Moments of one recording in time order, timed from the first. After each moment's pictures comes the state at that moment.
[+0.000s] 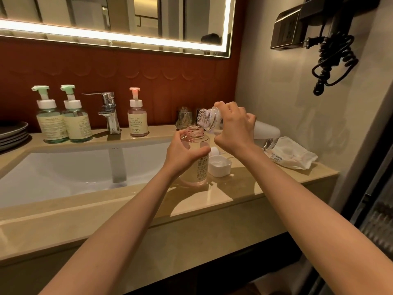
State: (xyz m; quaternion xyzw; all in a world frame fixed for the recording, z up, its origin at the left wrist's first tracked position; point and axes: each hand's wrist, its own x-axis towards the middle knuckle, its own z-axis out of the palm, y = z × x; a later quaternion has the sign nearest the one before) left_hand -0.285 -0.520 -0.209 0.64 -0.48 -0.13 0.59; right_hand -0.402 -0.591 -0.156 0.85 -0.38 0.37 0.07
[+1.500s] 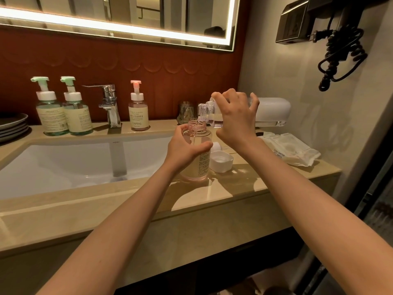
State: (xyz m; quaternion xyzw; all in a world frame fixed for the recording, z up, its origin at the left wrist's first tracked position) left_hand -0.285 -0.522 -0.211 0.65 -0.48 -0.12 0.58; right_hand -0.397 -0.586 -0.149 0.84 -0.36 0.35 0.18
